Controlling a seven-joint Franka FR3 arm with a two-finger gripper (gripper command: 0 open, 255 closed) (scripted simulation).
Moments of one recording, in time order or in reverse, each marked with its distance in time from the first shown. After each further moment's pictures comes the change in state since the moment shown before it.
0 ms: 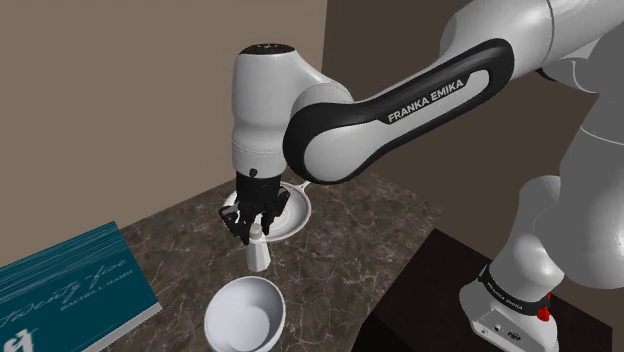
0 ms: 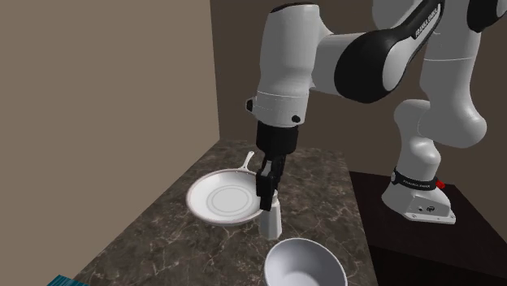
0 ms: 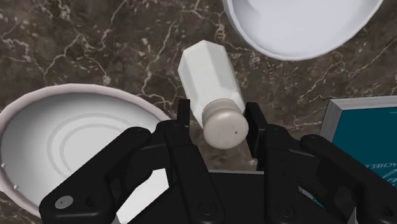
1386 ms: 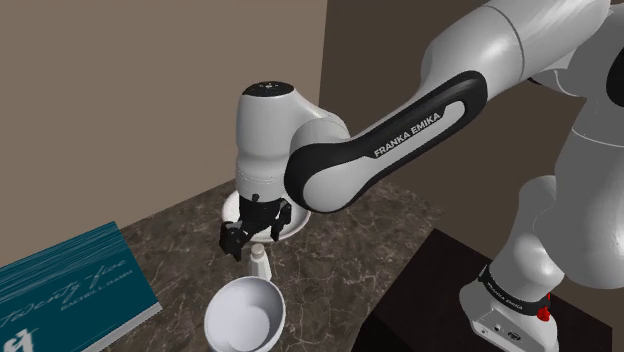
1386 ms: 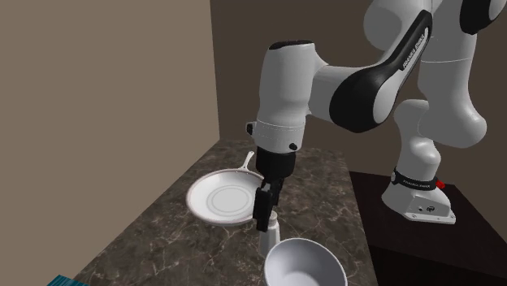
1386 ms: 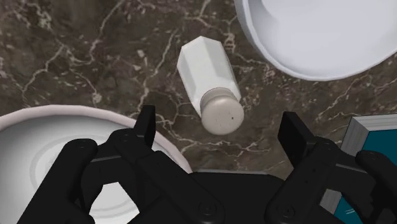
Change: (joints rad) arm 0.004 0.054 -0.005 -0.062 -0.022 0.114 0.012
